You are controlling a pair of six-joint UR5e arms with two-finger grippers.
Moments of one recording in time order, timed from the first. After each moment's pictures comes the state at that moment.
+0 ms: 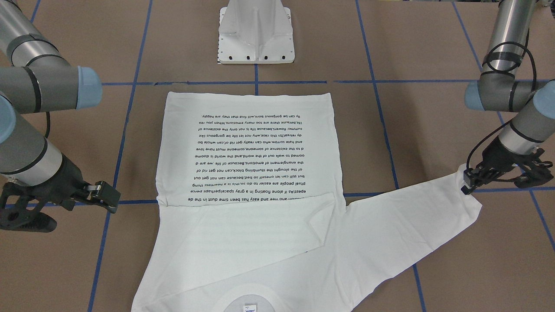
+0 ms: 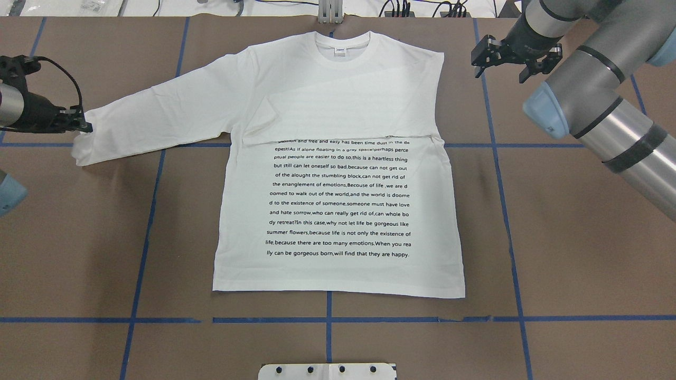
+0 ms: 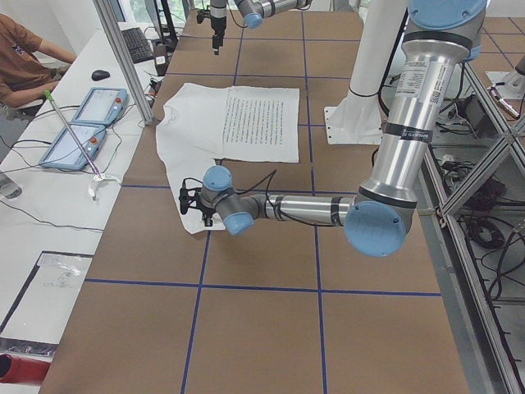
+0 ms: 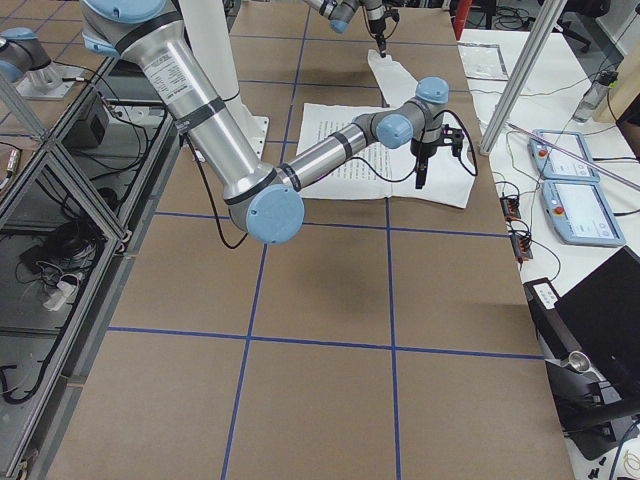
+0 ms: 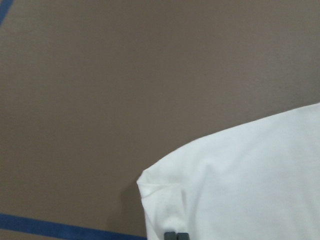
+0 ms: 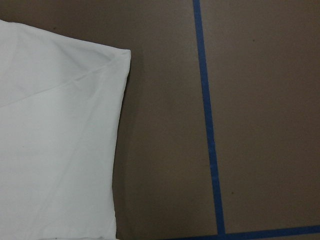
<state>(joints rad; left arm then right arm) -1.06 -1.83 -1.29 -2.48 -2.14 -1.14 1.05 -1.01 1.53 -1.50 2.16 0.88</state>
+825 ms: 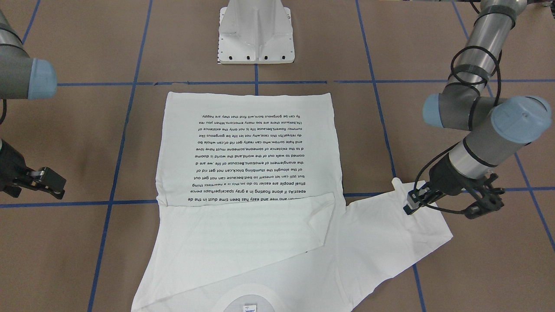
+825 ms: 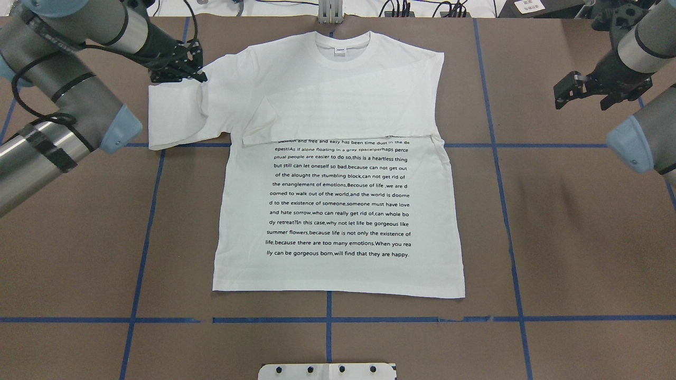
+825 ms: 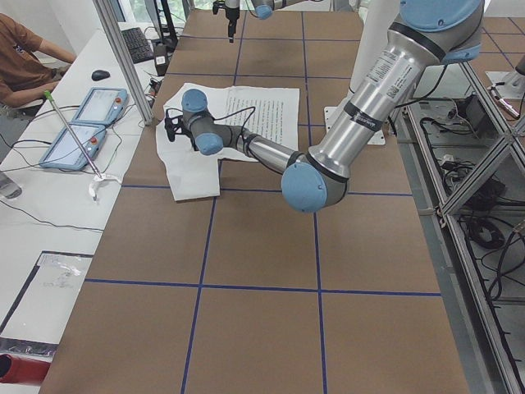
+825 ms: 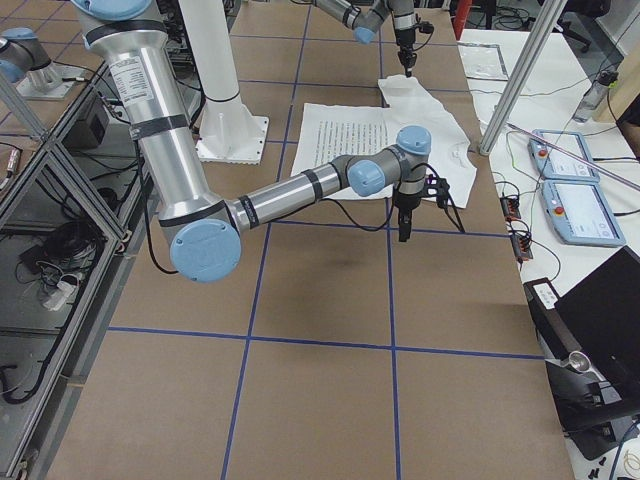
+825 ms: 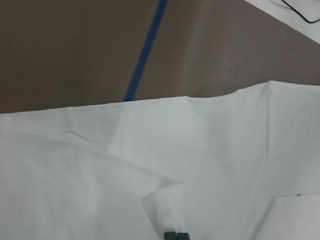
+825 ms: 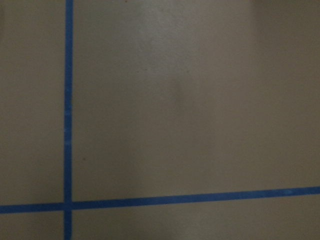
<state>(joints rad) -0.97 -2.25 -1.29 -2.23 -2.20 -1.47 1.14 -1.30 1.65 -1.49 2.15 0.65</state>
